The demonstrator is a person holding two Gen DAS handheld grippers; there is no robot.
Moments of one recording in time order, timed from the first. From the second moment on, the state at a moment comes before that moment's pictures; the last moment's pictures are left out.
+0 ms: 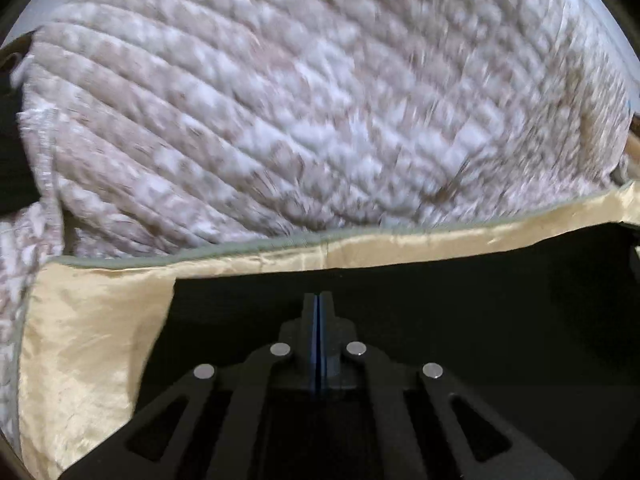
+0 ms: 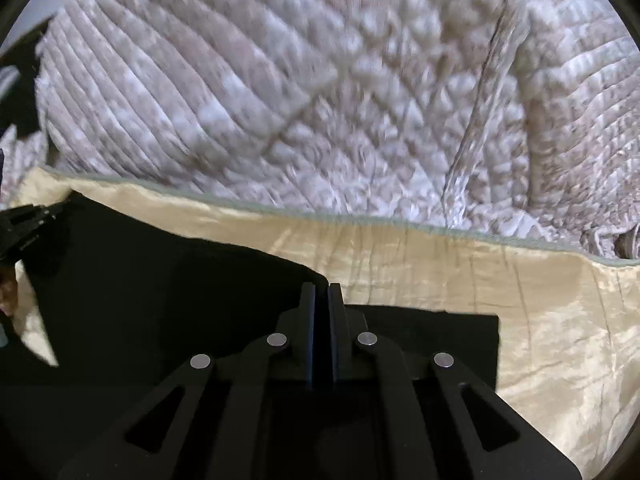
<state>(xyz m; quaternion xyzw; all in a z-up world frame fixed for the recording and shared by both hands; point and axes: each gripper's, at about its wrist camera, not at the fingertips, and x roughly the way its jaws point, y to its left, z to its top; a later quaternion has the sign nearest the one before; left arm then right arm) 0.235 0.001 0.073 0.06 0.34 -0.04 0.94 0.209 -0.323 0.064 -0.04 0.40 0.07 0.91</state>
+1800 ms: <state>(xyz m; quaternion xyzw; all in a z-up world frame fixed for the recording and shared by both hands) 0.237 -0.089 0.011 0.13 0.42 0.00 0.90 -0.040 -0.373 0.017 0.26 0.43 0.06 0.86</state>
